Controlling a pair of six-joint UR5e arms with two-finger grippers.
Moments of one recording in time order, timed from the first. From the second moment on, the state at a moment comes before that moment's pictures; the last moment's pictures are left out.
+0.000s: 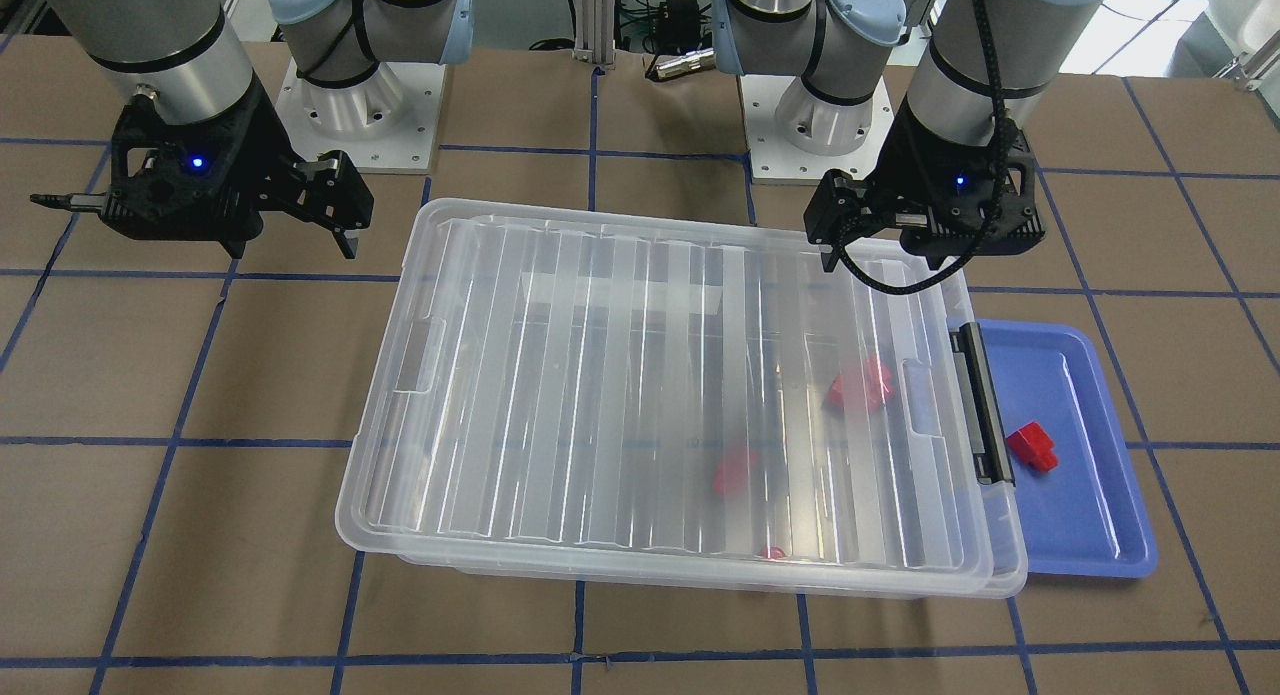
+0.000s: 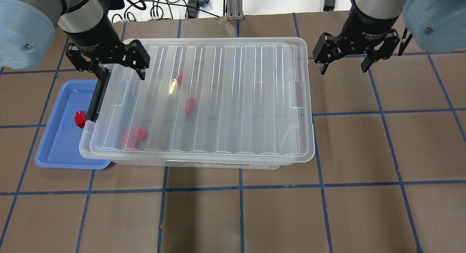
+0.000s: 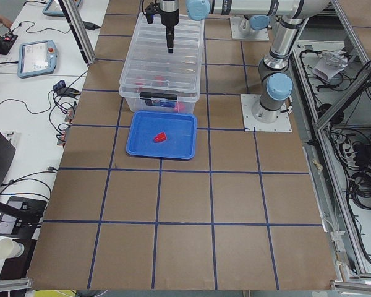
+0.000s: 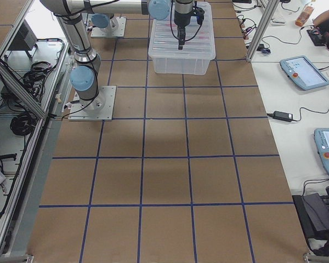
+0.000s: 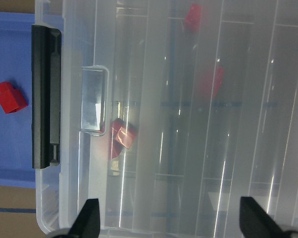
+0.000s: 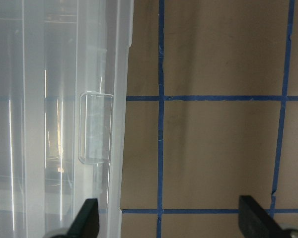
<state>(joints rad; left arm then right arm) -1.57 -1.63 -1.54 -1.56 1.61 -0.02 1.57 -1.53 1.55 -1.58 -1.56 -0.01</state>
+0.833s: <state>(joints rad) -1.57 -1.62 -1.54 -1.56 1.61 -0.02 1.57 -1.52 1.55 -1.60 -1.56 -0.01</state>
